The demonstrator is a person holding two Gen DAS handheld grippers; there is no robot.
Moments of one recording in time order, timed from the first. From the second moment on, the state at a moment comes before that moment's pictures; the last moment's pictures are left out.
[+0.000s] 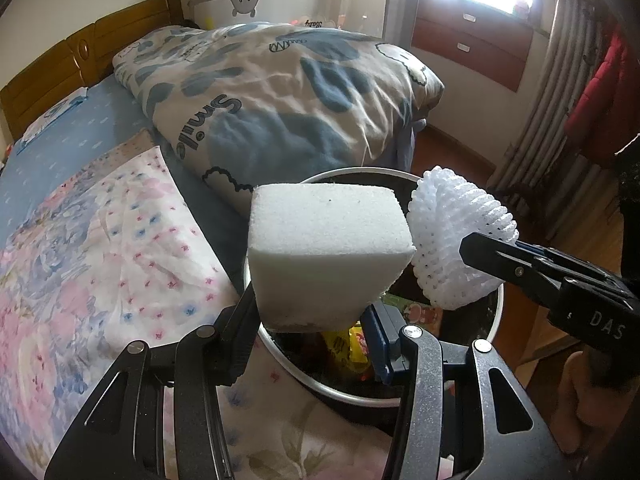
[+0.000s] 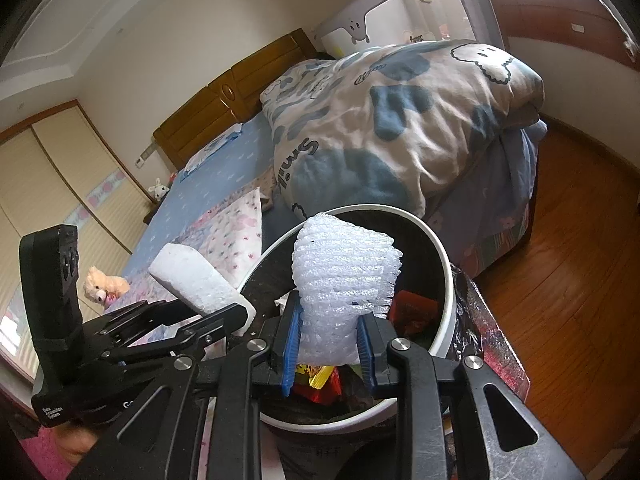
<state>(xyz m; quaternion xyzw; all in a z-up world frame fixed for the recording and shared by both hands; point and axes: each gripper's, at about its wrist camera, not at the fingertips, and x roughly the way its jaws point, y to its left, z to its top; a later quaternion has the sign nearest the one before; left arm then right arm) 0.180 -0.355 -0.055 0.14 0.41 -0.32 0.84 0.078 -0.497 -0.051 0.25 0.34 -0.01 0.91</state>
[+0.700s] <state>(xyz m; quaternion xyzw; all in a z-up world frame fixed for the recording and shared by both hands) 0.184 -0.359 -0.057 0.14 0.41 -0.31 0.84 0.085 -0.499 -0.050 0.25 0.34 0.00 0.91</state>
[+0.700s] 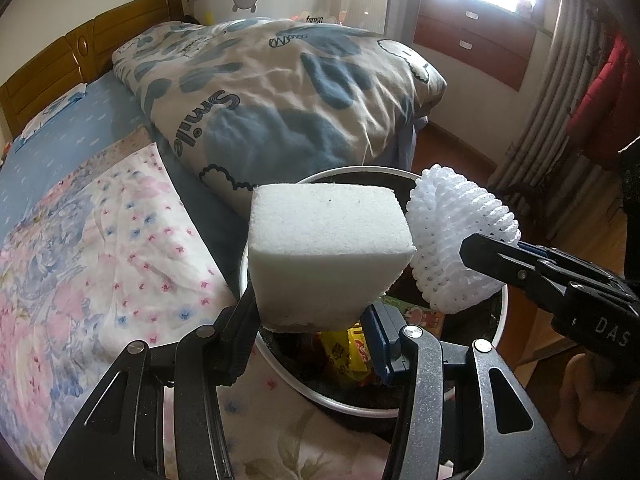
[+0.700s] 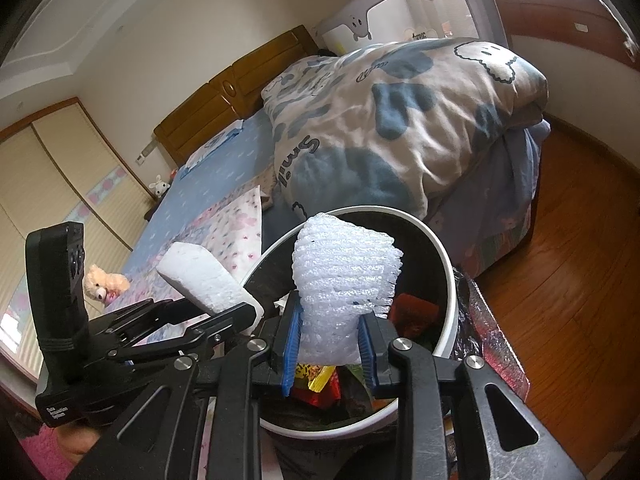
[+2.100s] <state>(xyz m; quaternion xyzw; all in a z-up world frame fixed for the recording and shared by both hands) 0.179 -0.333 -0.052 0.12 0.41 -0.32 0.84 0.076 -0.503 -0.049 0.29 0.33 -0.01 0.90</state>
